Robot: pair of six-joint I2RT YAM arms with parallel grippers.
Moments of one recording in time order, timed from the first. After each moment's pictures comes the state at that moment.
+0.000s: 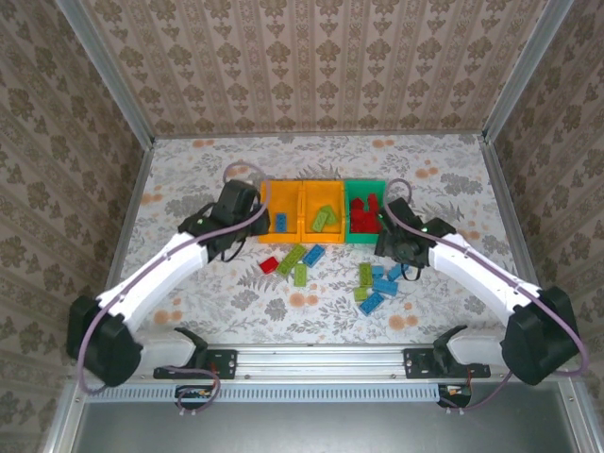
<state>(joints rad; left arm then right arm) -0.61 1.30 1.04 -0.55 -0.12 -0.52 0.44 1.24 0.87 -0.84 0.26 0.78</state>
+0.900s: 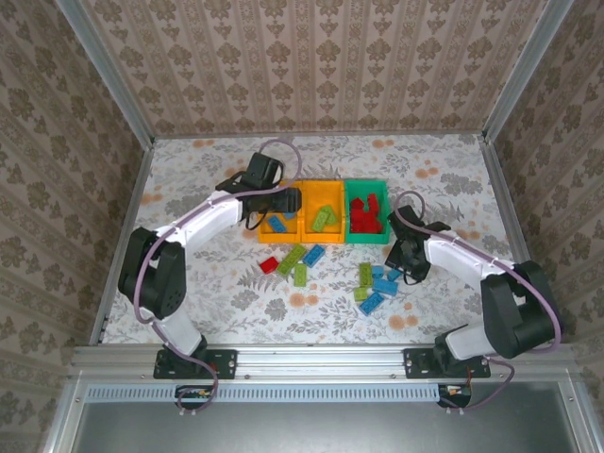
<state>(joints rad) -0.56 1.70 1.27 -0.47 0.02 -0.36 0.31 1.43 0.77 -0.73 0.12 0.87</state>
